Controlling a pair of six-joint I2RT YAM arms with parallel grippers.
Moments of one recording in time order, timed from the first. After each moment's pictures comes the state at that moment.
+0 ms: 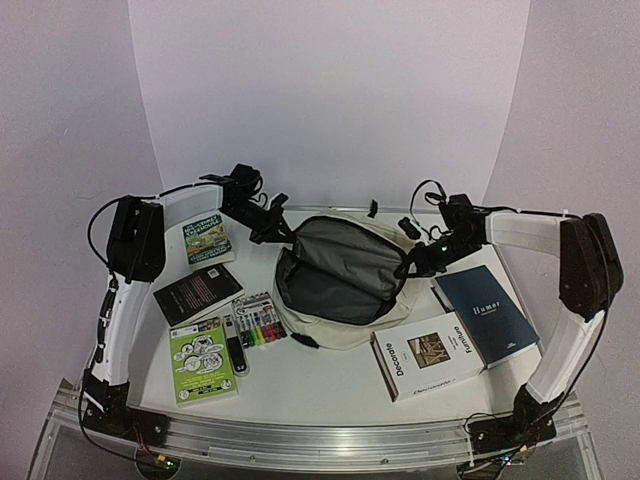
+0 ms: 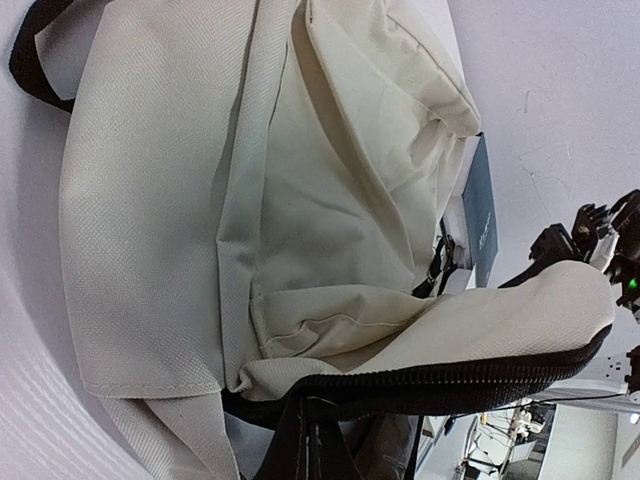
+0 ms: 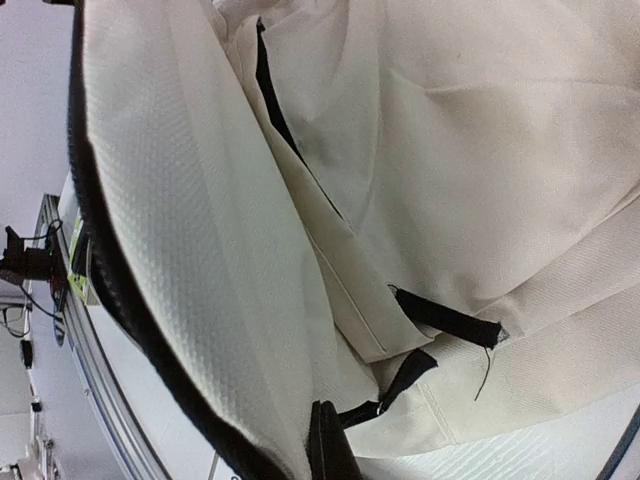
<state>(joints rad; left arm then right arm) -0.42 2.40 2.11 -0.71 0.81 -0.40 0.30 1.80 1.25 -0.55 -0.68 -0.04</state>
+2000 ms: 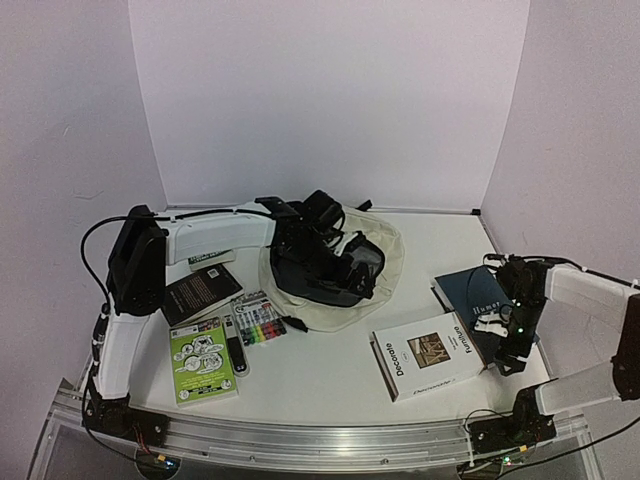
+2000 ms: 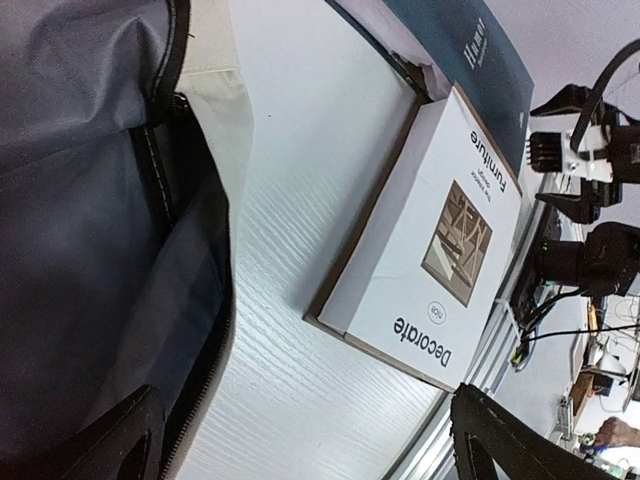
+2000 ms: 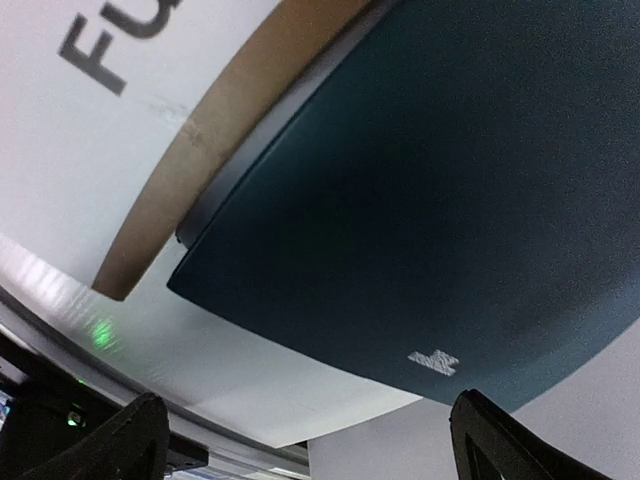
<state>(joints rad) -0.90 2.19 1.91 -0.71 0.48 -0.37 0.11 1.25 0.71 -1.08 0.21 -0.88</state>
